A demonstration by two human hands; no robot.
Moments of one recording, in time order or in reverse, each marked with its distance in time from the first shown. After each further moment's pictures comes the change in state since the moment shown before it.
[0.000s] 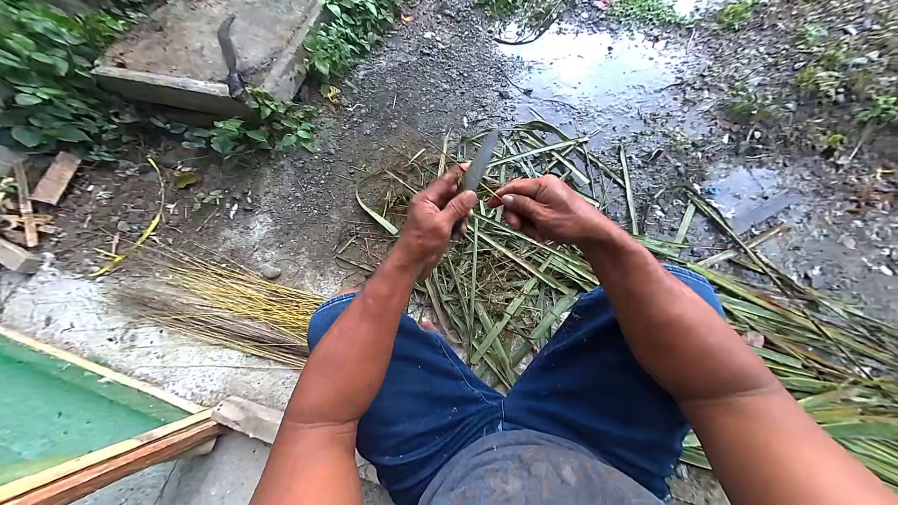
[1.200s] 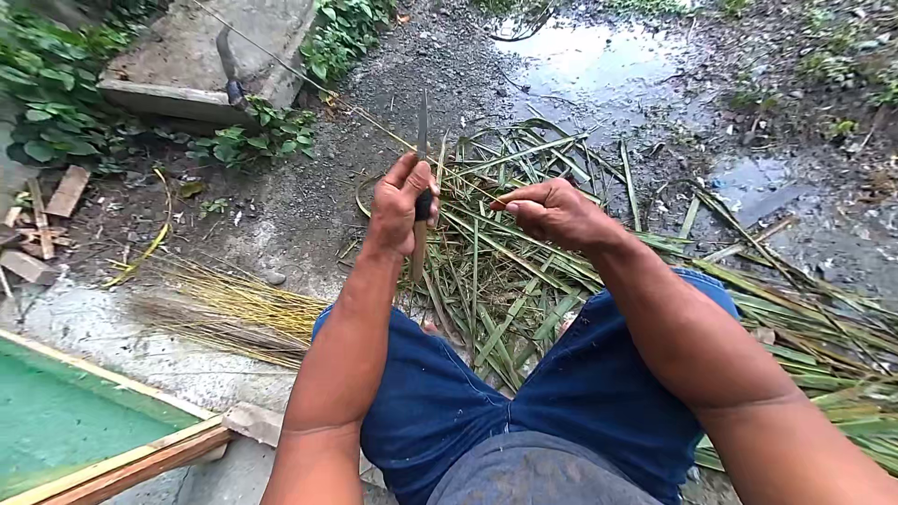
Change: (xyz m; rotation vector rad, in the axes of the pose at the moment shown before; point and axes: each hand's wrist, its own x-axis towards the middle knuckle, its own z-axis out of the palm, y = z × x) left_hand 0.012 0.018 -0.013 -0.098 0.124 -0.073; right_hand -0.015 0.007 -0.008 0.027 0.071 -0.047
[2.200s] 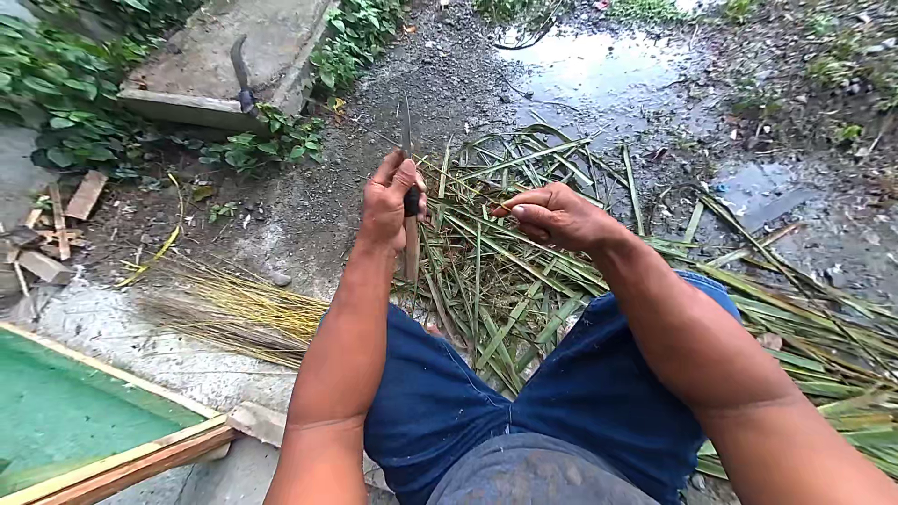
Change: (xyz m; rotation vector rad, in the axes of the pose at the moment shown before) left_hand 0.009 0.001 -0.018 -0.007 0.075 0.047; right_hand -0.001 0.005 -0.006 0.145 -0.115 0.014
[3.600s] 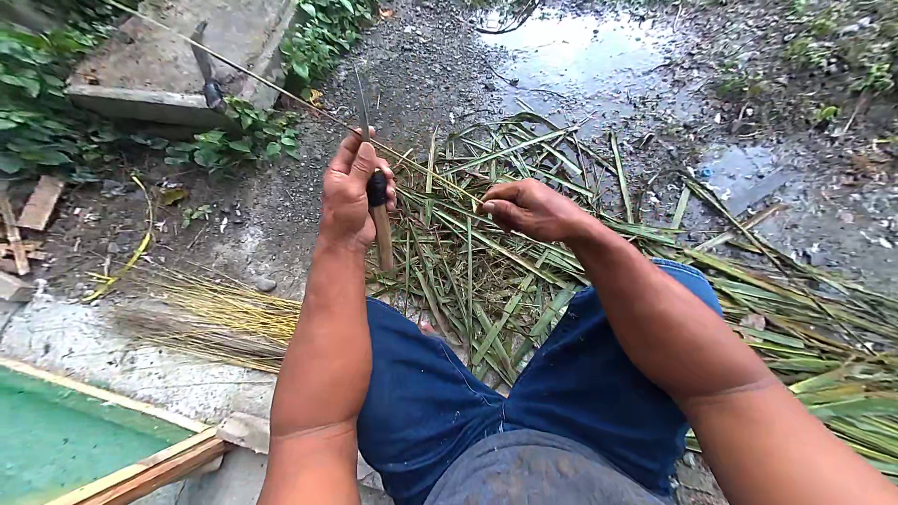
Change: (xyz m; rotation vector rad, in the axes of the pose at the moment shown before) left_hand 0.018 0.013 -0.021 0.015 0.011 0.036; right_hand 0.023 0.005 0.003 -0.438 0.010 -0.034
